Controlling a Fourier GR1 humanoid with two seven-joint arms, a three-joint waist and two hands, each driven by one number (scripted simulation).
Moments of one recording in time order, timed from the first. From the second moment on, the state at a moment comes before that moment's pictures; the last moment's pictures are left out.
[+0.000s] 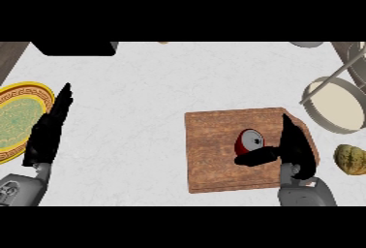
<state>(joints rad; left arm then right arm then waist) -0.17 0.52 -0.23 -1.42 0.13 0.34 0.03 -0.17 -0.06 0.16 -1.71 0.73 0.01 1.25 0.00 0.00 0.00</state>
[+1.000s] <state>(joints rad) -0.16 0.49 -0.20 -1.44 0.09 0.31 0.04 -0.24 0.00 0.11 -1.58 0.68 0.03 1.23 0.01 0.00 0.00</state>
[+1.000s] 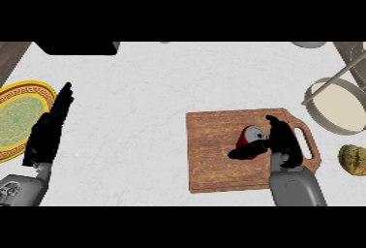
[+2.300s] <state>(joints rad) -0.15 0.46 -0.15 -1.44 0.05 0.28 0.06 -0.14 -0.19 0.54 -1.85 0.66 0.23 0.74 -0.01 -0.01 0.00</state>
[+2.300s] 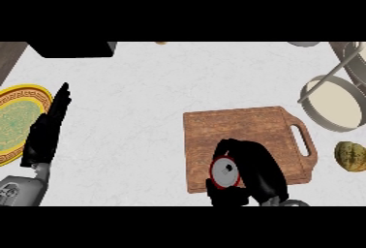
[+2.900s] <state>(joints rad) -0.14 0.46 -0.12 -1.43 0.05 0.25 0.05 -0.17 -0.31 0.24 -2.31 0.63 0.18 0.69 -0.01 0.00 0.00</state>
